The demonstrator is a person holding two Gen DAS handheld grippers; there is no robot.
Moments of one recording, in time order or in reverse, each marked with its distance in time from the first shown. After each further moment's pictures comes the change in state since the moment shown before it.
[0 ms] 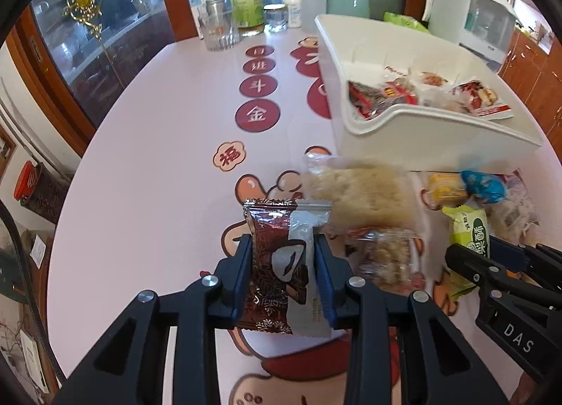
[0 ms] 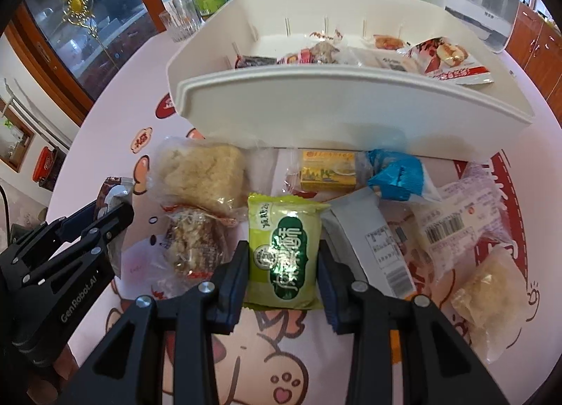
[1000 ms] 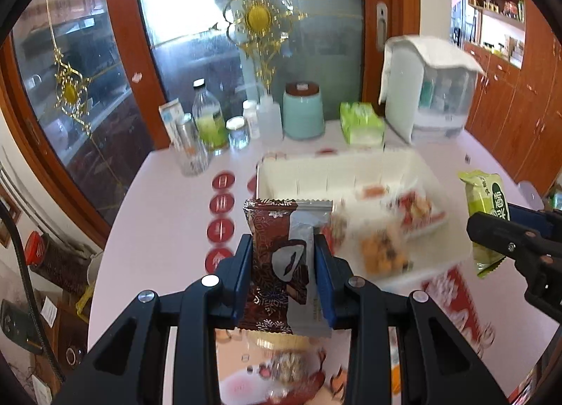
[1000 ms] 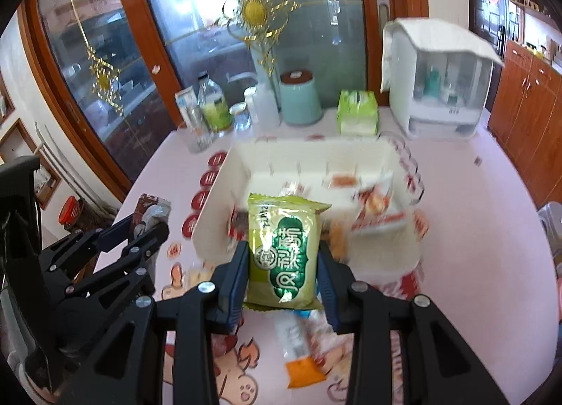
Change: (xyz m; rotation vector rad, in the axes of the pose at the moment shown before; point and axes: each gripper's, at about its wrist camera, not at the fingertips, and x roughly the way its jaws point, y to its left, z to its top) left arm -0.119 -0.081 0.141 0.078 -0.234 -0.017; right arm -0.164 -0.068 0.116 -0.031 -0.268 0.054
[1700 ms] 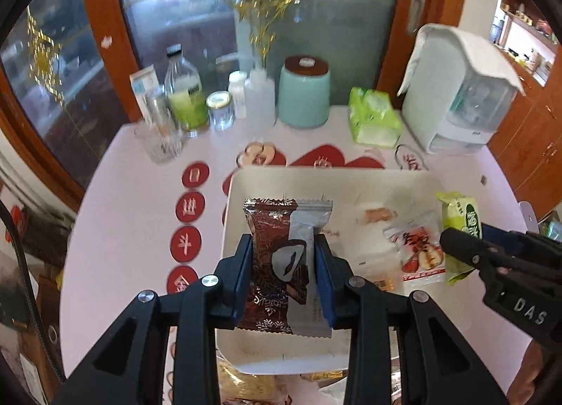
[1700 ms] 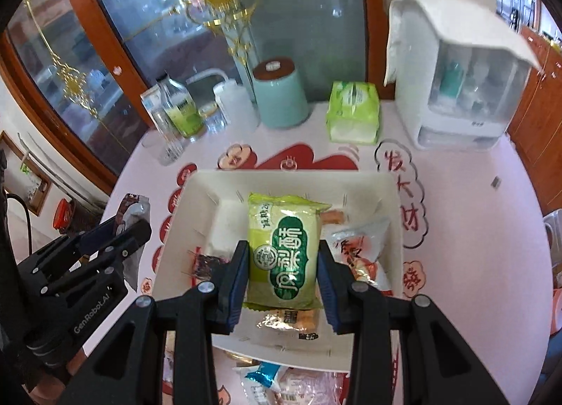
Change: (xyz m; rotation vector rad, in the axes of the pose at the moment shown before) left arm 0.120 -0.010 0.058 -0.110 0.199 -0.036; right arm 0.117 -0.053 0.081 0.024 0.193 0.009
